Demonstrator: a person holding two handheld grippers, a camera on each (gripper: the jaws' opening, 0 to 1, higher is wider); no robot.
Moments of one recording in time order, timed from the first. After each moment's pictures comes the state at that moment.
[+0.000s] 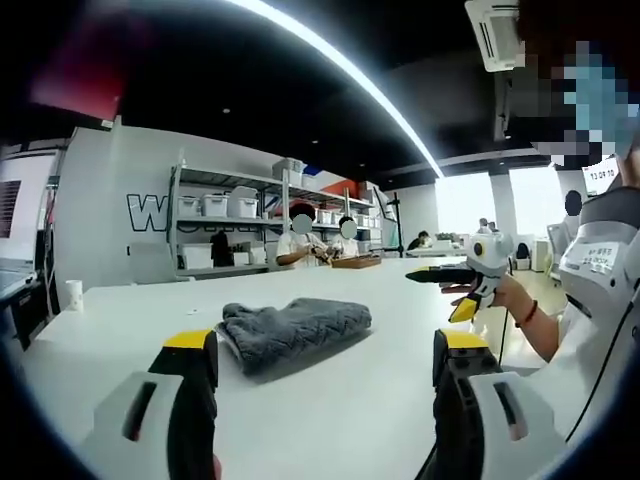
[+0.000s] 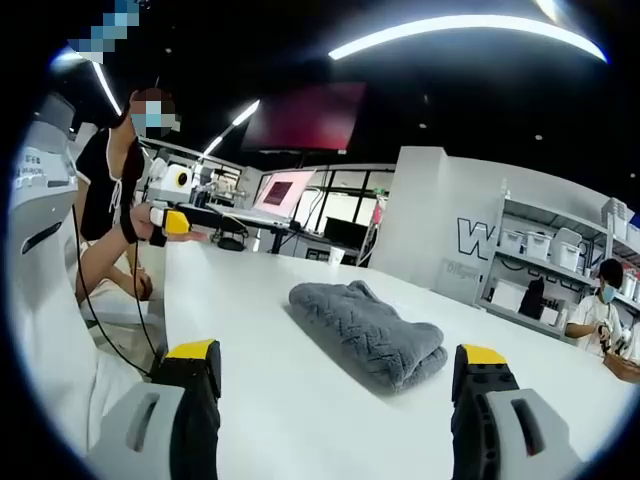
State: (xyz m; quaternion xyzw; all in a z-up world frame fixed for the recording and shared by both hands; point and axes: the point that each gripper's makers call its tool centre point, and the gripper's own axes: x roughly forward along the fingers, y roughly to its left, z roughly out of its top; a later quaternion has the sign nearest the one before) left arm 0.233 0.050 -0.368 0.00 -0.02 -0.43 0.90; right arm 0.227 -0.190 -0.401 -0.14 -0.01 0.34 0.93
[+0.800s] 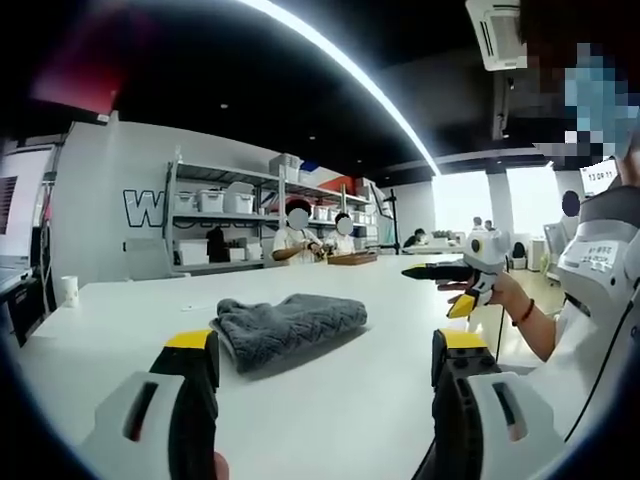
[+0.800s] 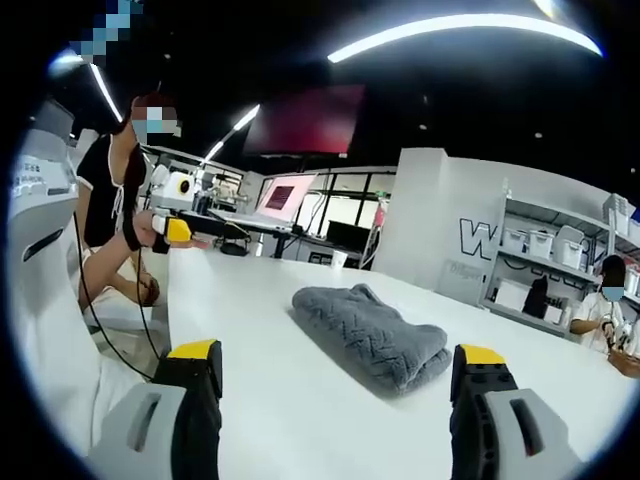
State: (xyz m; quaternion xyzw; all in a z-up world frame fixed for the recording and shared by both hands) left arm 0.232 0.046 -0.369 0.00 -0.02 -0.44 0.90; right arm 0.226 -0.188 -0.399 -0.13 -0.02 0.35 0.93
